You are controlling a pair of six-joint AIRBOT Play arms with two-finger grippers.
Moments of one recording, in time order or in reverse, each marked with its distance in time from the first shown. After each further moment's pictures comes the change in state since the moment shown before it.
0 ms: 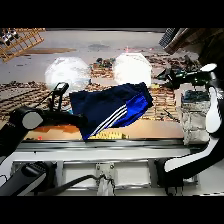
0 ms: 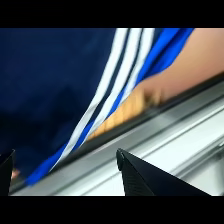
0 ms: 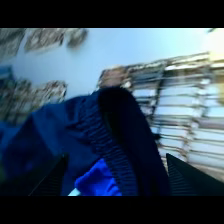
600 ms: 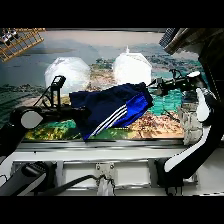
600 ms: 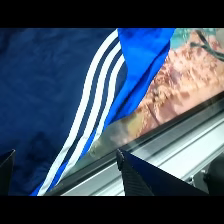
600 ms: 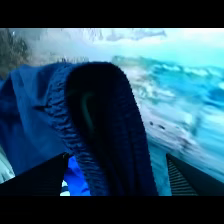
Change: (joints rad) left arm 0.000 -0.001 0.003 -0.064 0.129 0.007; right arm 0.029 -0.194 0.037 0.062 0.109 -0.180
